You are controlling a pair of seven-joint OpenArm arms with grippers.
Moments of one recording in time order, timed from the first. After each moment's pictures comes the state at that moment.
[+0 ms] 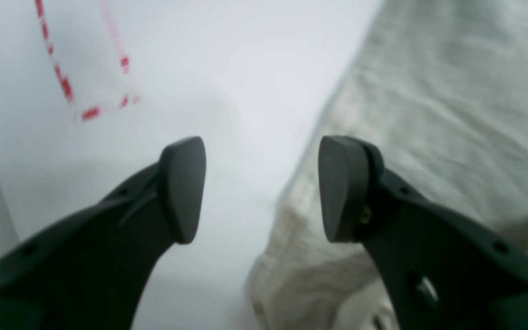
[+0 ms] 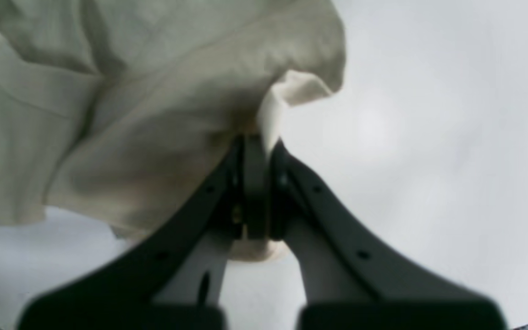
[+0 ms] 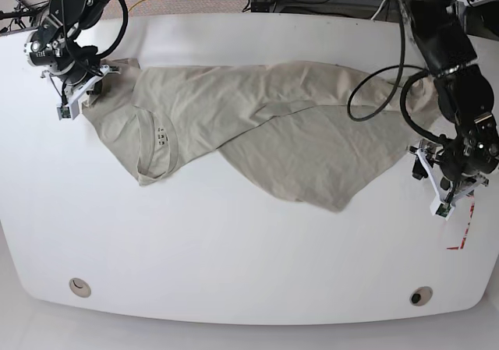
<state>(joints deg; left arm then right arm) -19.0 -15.9 -22.4 86.9 -8.0 -42.8 70.9 -8.4 5.8 44.1 98.0 16.0 41.1 -68.0</state>
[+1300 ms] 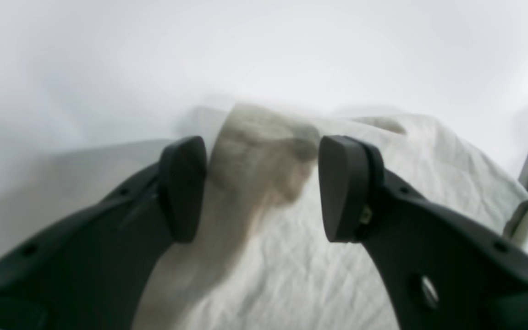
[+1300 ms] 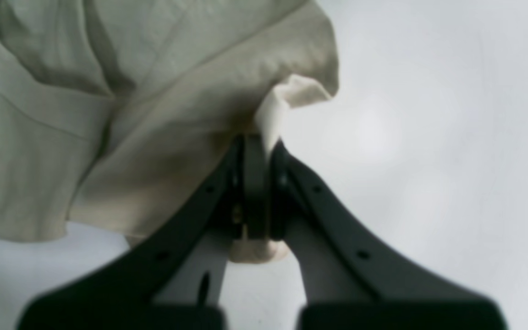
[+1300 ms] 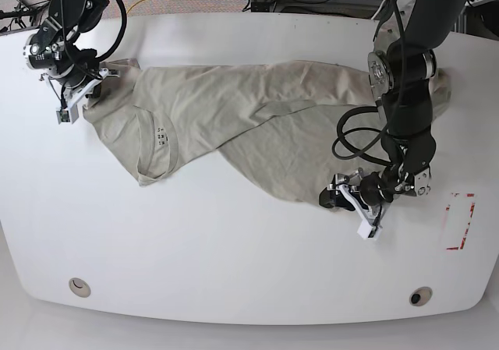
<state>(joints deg) -35.9 -6.8 -18.7 35.3 -6.5 -42.8 37.9 -7.2 5.7 44.1 98.0 16.7 41.0 -67.9</state>
